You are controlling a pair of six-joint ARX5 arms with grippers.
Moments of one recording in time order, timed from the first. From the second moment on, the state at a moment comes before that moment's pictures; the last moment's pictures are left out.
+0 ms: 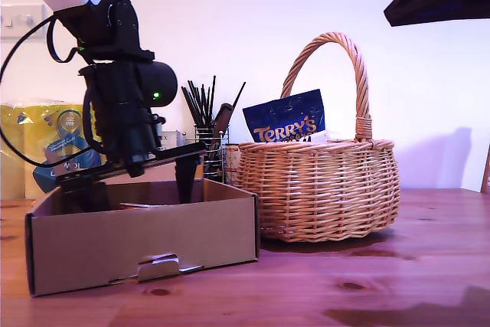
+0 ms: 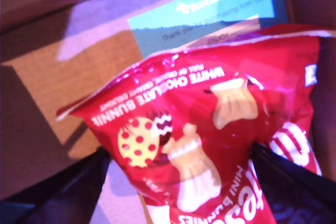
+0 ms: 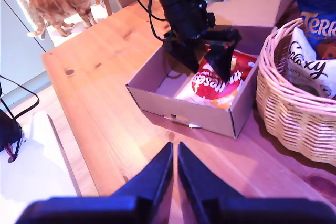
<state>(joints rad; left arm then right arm) -0.42 2.08 1.54 -0.84 0.17 -0.53 0.36 0.72 0.57 -0.35 -0.65 -0.08</state>
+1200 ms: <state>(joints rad) -0.41 2.01 1.54 -0.91 0.15 -0.35 0.36 0.72 0.57 -0.35 -0.65 -0.08</state>
